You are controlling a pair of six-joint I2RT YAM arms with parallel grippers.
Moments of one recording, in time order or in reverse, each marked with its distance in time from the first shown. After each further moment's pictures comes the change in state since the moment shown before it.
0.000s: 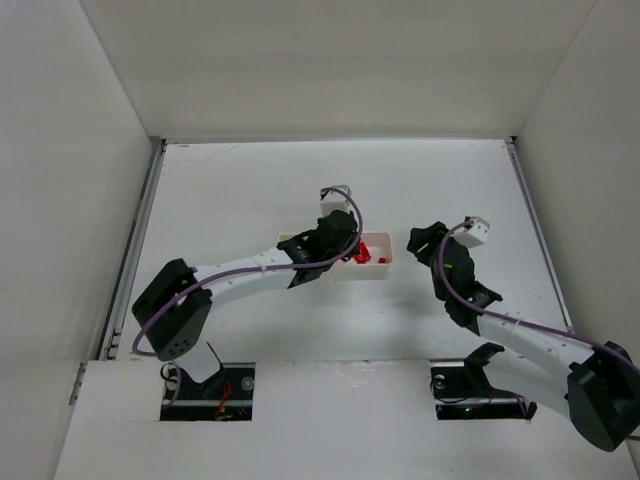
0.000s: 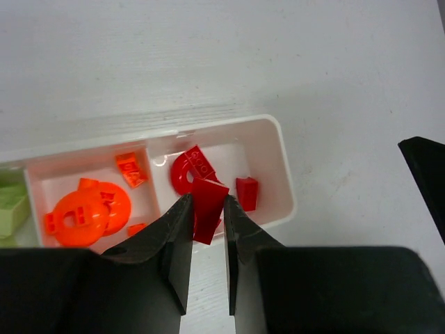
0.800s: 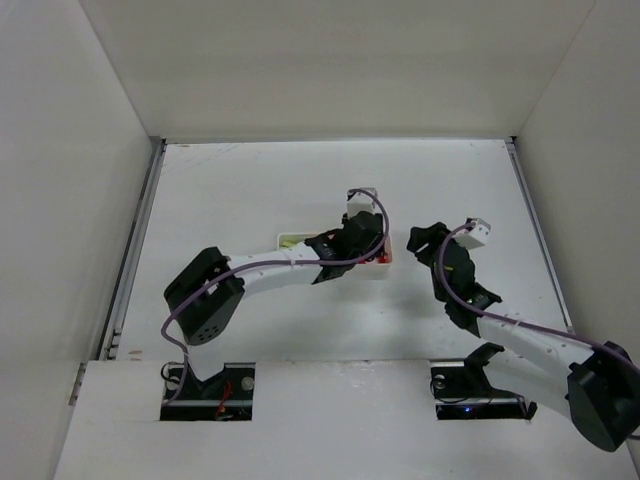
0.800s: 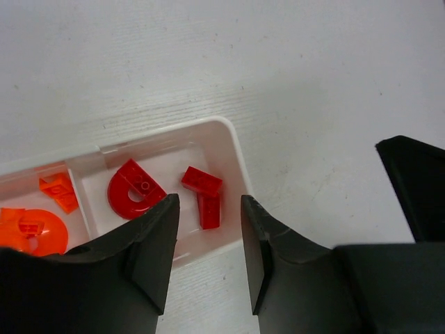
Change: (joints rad) left arm -0.059 0.240 0.193 0.009 0.023 0.019; right arm 0.008 -0.005 -0.016 0.047 0.021 0.009
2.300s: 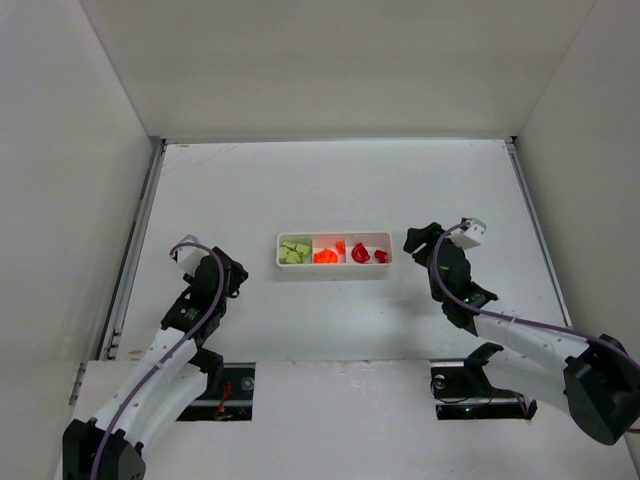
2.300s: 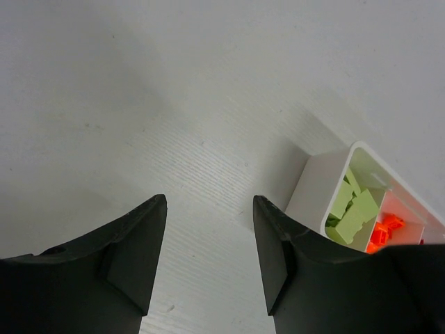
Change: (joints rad) left arm 0.632 -1.139 -0.827 -0.364 -0.073 -0.230; right arm 0.020 0.043 0.003 0.013 0.017 -0.018
